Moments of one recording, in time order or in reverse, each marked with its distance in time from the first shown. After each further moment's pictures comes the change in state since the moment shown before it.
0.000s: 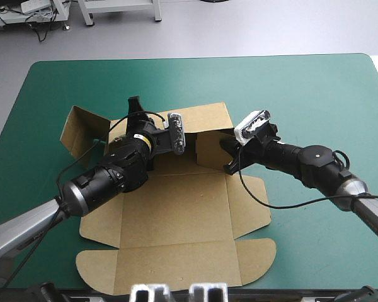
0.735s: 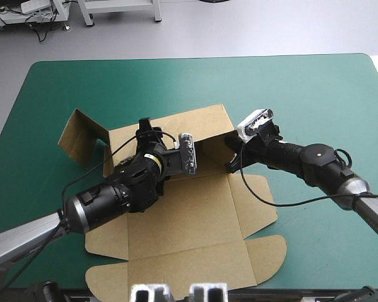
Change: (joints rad) left arm -0.158 -0.038 0.015 -0.118 0.139 -0.022; right arm -0.016 0.003 -0.005 -0.049 0.022 0.092
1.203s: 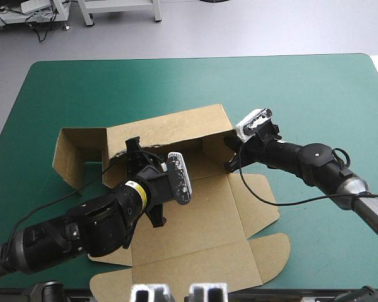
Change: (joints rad) left arm -0.250 -0.219 0.007 -0.080 0.131 -0.132; right arm 0.008 0.001 -0.006 -0.030 -0.027 0.029
